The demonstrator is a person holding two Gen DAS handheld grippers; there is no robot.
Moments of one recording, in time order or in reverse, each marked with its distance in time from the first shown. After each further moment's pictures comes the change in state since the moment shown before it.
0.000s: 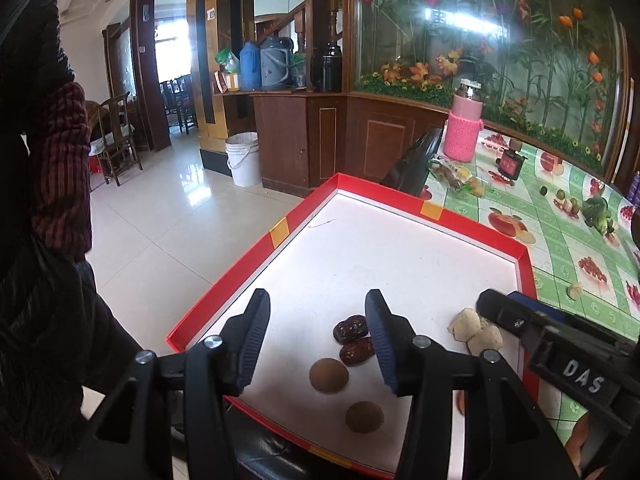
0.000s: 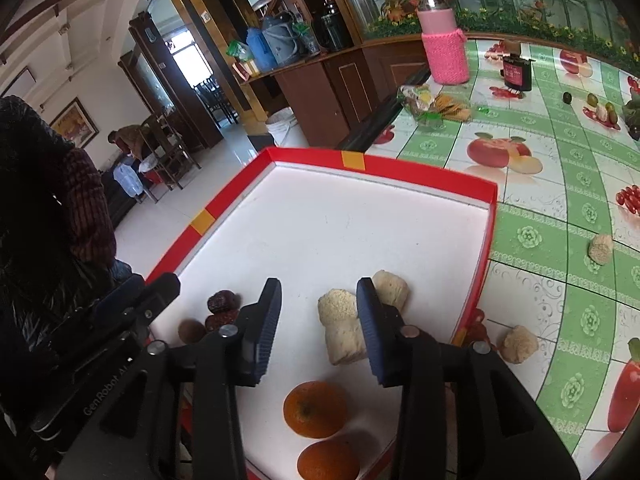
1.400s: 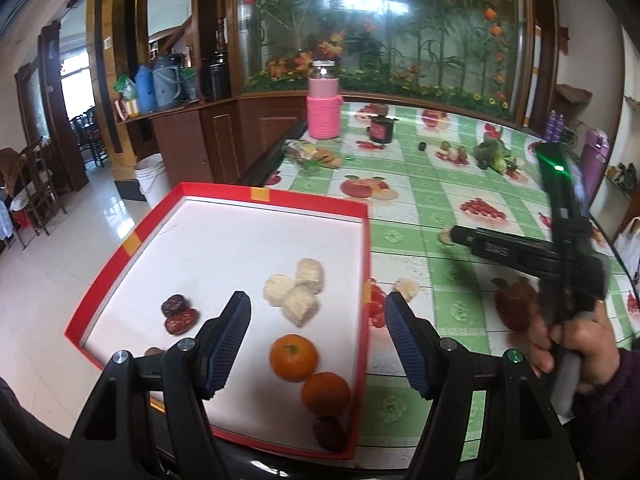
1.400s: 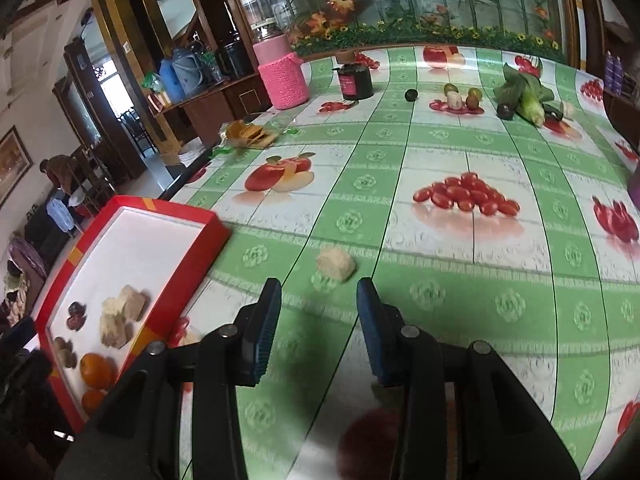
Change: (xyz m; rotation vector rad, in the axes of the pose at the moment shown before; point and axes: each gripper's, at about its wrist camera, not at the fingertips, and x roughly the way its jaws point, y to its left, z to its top) left arm -0.045 -0.103 -0.021 0.226 0.017 -0.280; right arm -0.059 -0.165 0.003 0.084 -0.070 -0.284
